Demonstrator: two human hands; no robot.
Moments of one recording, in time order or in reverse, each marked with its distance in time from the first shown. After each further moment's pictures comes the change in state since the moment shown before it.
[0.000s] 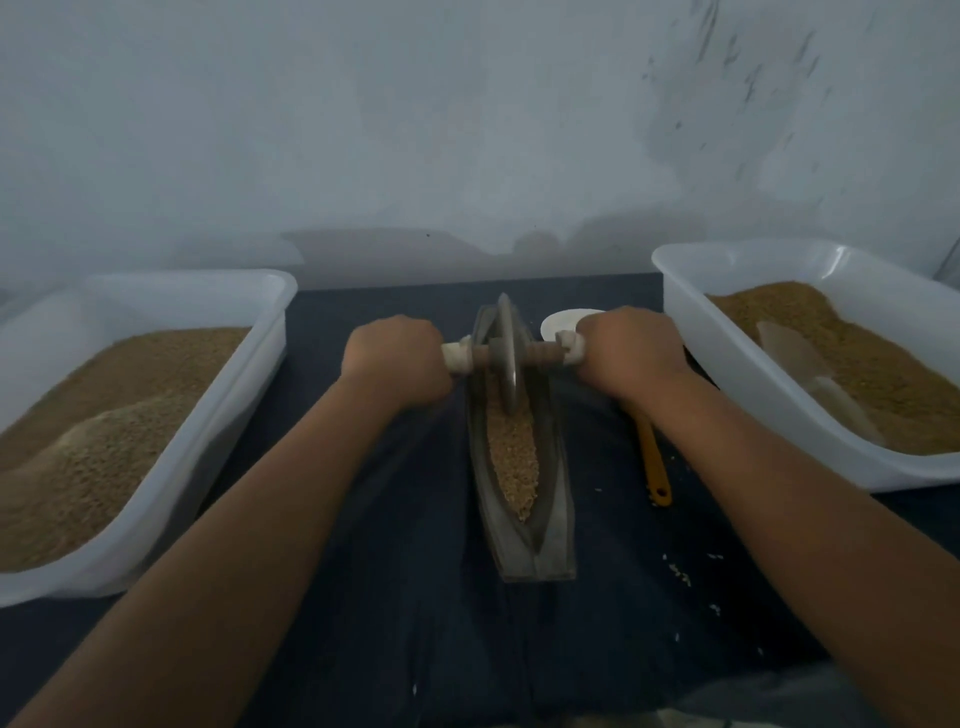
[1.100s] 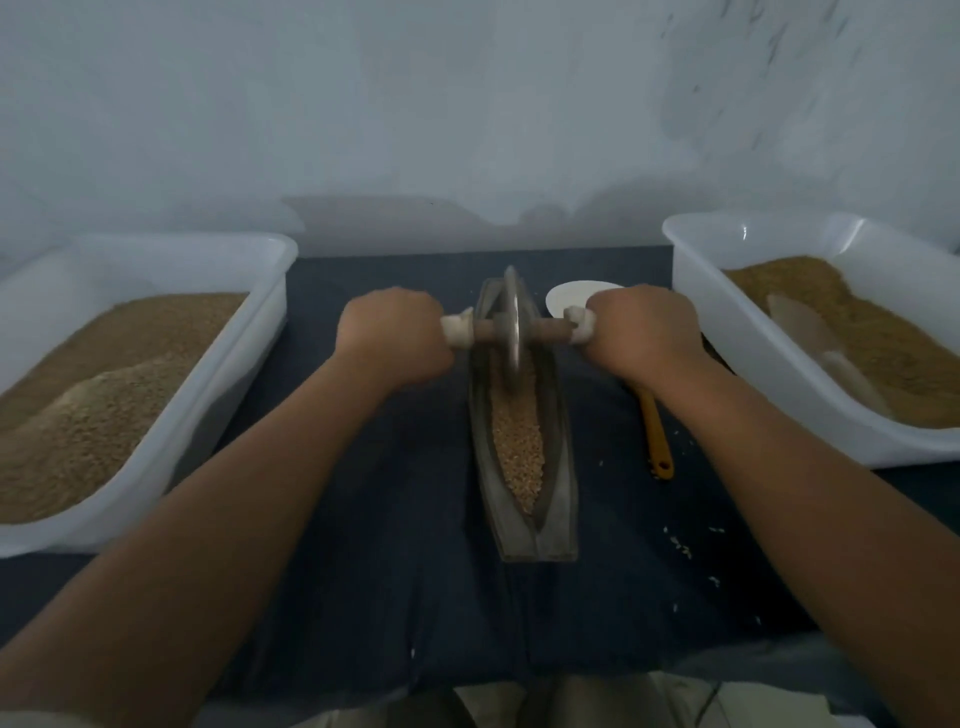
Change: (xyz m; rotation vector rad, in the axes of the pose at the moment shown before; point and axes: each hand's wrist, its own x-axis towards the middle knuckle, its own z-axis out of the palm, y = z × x) left_hand -0.011 -0.004 0.009 -0.019 0.053 -0.001; right_hand -0.004 0.004 0.016 0.017 -0.050 0.039
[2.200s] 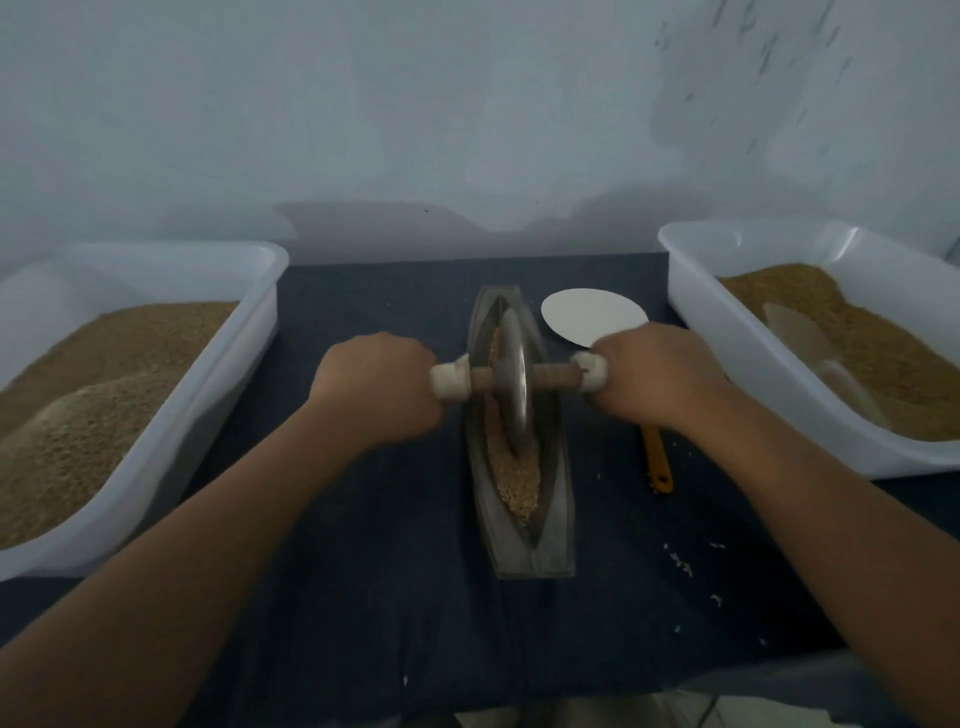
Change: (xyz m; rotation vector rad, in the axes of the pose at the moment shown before) left_hand -0.041 -0.003 0.000 -0.018 -0.048 0.070; right_hand -0.038 0.007 -0.018 0.009 -0.181 -0.092
